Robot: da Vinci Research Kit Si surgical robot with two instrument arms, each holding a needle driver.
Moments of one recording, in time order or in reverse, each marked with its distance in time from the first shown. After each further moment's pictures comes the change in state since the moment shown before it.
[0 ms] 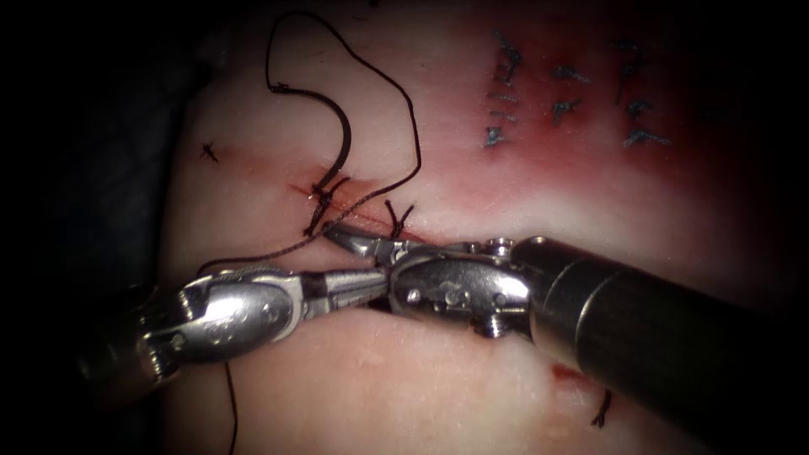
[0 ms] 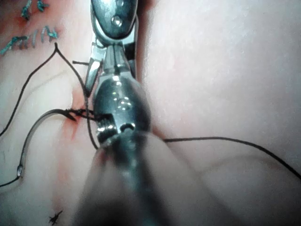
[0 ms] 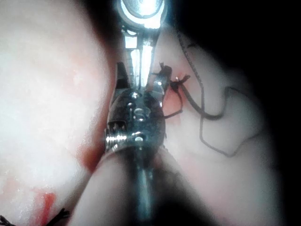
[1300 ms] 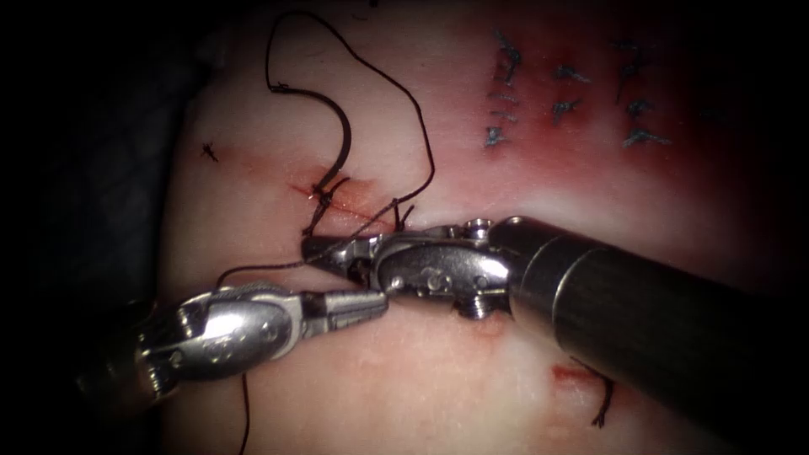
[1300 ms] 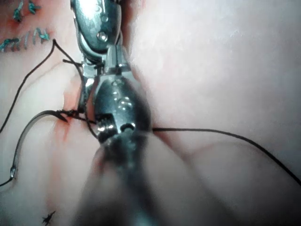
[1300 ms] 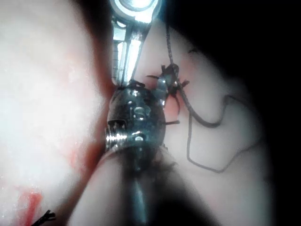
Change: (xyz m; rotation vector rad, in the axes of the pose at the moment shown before) right arm -0.001 -0.001 0.001 -0.004 0.011 -0.064; left arm 0.001 0.000 -0.001 -0.009 0.008 -0.018
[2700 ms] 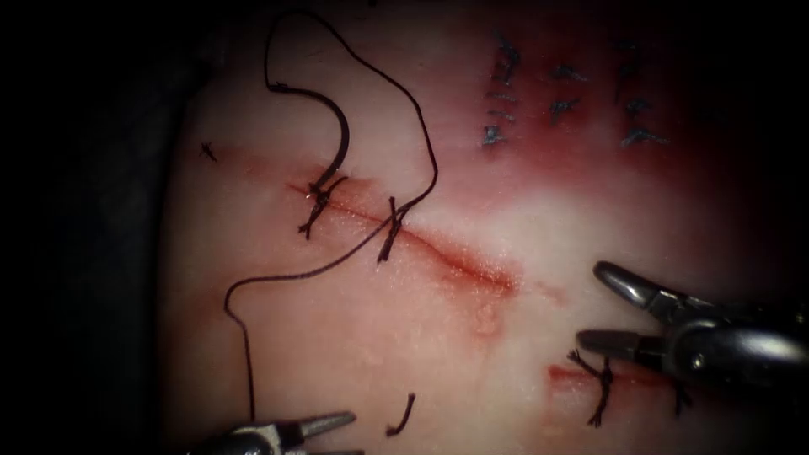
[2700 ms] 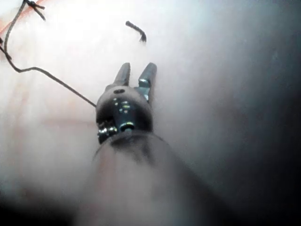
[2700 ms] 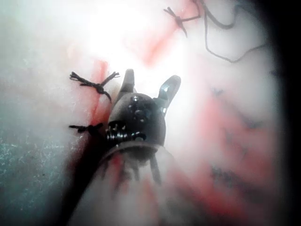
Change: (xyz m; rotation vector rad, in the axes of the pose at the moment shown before) right arm 0.001 0.001 -0.025 -0.084 -0.166 0.027; left arm -0.003 0.014 -0.002 0.098 -0.165 -0.579
